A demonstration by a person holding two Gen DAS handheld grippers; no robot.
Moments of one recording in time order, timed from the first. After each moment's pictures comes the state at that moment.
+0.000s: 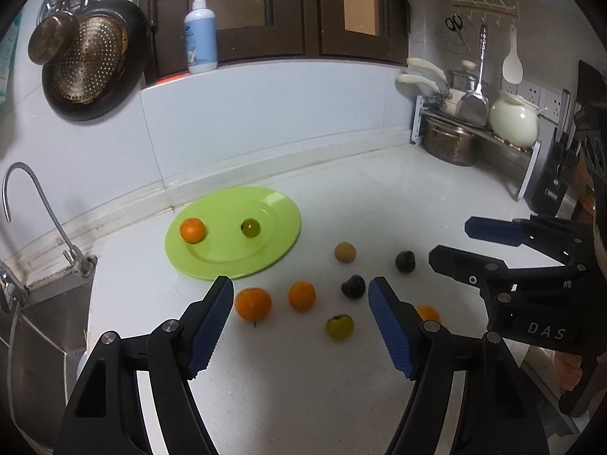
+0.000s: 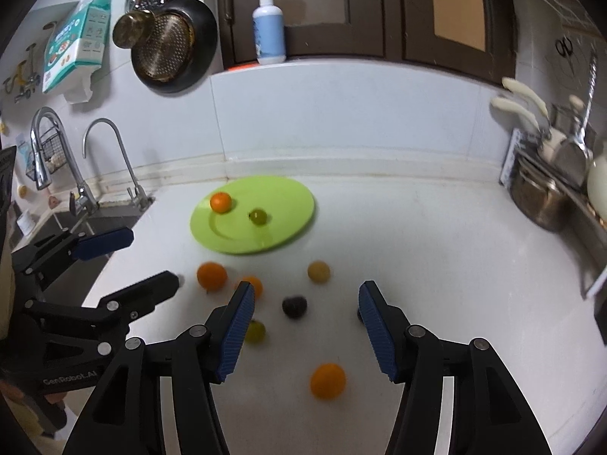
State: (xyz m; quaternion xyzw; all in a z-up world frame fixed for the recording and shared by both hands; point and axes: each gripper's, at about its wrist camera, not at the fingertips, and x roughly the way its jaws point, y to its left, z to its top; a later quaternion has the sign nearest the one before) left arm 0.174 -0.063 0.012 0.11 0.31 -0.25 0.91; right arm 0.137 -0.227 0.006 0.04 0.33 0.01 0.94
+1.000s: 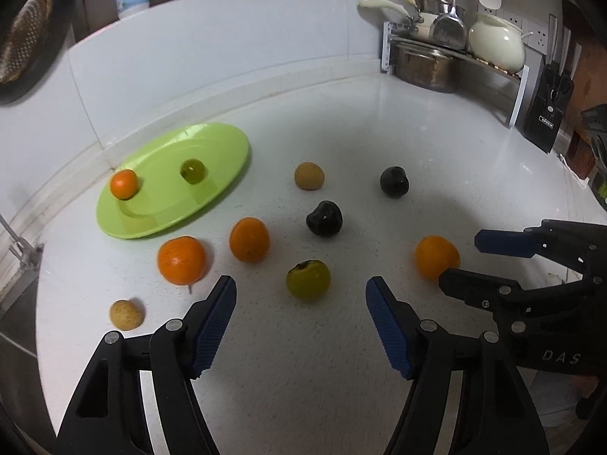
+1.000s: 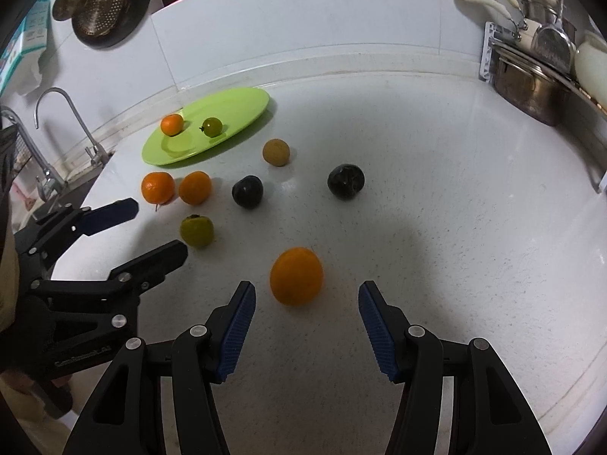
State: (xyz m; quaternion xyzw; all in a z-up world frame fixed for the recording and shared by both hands) left arm 0.193 -0.110 -0.070 0.17 0.38 -0.30 0.86; right arm 0.123 -0.250 -0.095 0.11 0.44 -0.03 0.89
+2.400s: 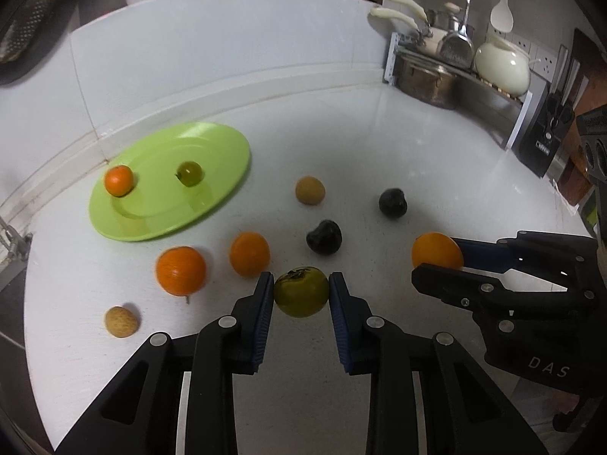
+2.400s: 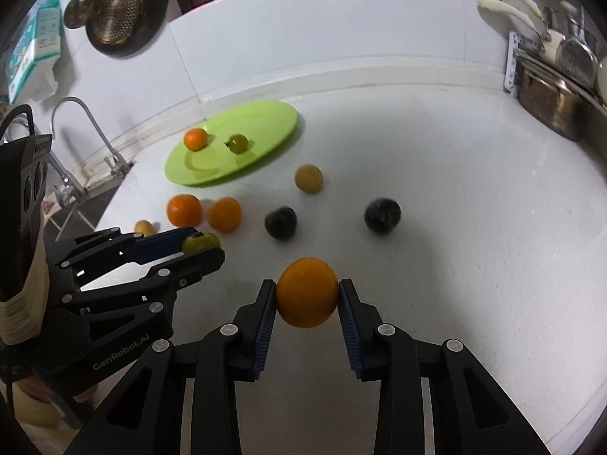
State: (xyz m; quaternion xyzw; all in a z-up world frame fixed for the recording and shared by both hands) left arm 0.207 -0.103 -0.053 0.13 0.40 -0.31 0.85; right arm 0.142 -0.238 -0.081 0.11 0.41 0.01 0.90
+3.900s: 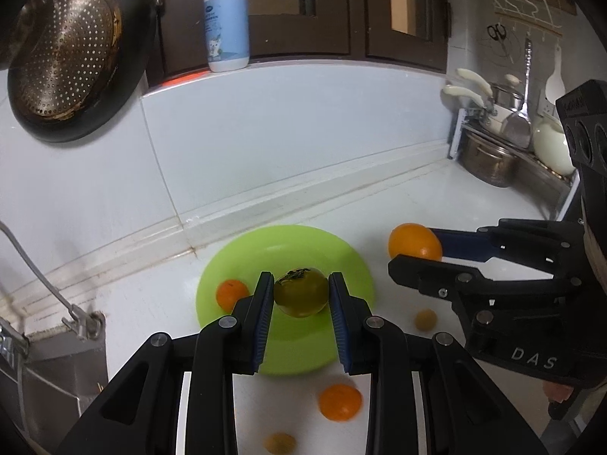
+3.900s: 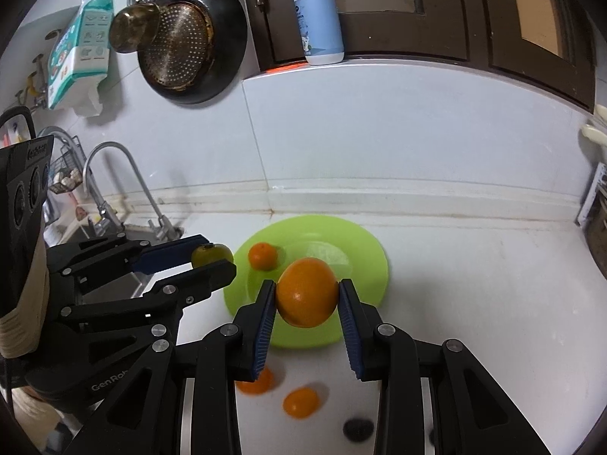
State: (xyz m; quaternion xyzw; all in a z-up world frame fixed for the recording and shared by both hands) left arm 0.327 -0.053 0.032 0.12 0.33 -0.25 0.90; right arm 0.271 -0.192 0.005 0.05 0.33 0.10 0.94
